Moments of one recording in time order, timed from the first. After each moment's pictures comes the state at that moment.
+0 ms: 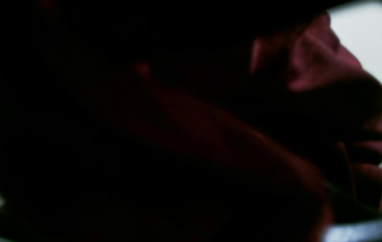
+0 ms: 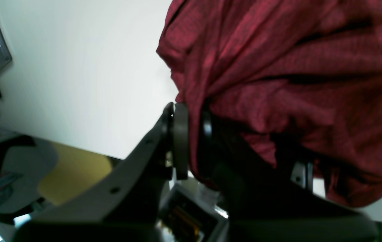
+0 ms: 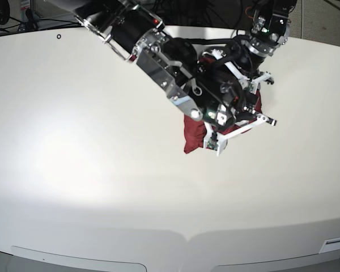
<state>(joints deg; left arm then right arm) 20.1 -7.2 9.9 87.6 -5.5 -18.4 10.7 14.2 -8.2 -46.8 92.2 47.1 36.3 -61.8</state>
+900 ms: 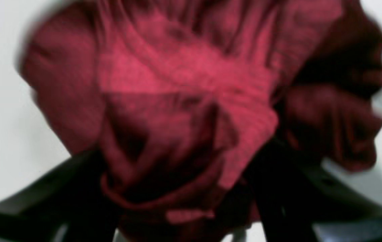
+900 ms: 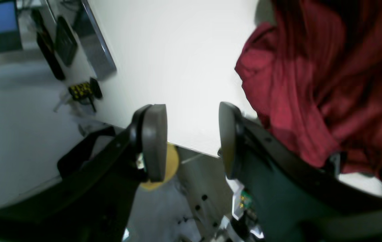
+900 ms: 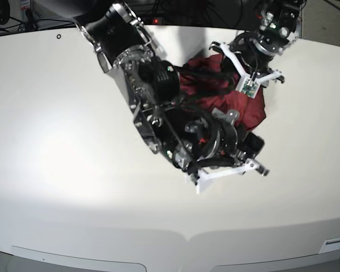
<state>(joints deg) 23.9 -11.3 10.1 100.6 -3.8 -11.5 24.5 18.8 -8.9 -31.8 102.9 48.1 36.3 -66.5</state>
